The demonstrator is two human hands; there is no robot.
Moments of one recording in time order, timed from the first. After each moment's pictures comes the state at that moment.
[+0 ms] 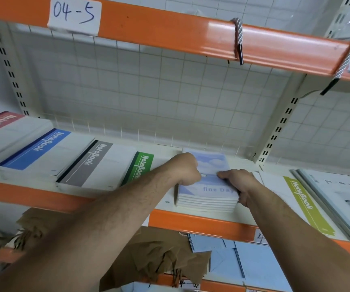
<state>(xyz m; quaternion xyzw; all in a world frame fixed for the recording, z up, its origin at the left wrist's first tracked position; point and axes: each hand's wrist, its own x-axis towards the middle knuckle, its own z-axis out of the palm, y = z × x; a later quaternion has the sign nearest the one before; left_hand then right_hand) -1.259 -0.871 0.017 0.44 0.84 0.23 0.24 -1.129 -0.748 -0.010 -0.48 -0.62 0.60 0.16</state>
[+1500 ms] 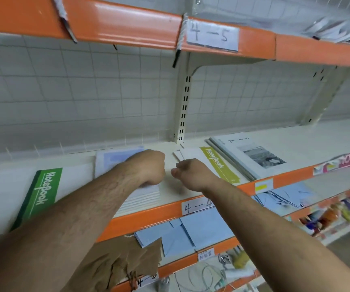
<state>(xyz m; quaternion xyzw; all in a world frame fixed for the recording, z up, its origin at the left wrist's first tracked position) -1.183 -0.788 0.009 0.62 0.78 0.02 0.10 -1.035 -0.738 -0.013 -0.48 -0.79 0.35 0.14</state>
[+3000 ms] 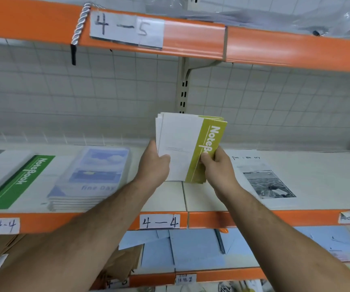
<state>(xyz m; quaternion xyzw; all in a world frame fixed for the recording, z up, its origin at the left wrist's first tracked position) -1.073 -0.714 -0.010 0.31 0.71 0.61 0.17 -0.946 -0.618 -0.015 -0.37 -0.68 0.51 0.39</state>
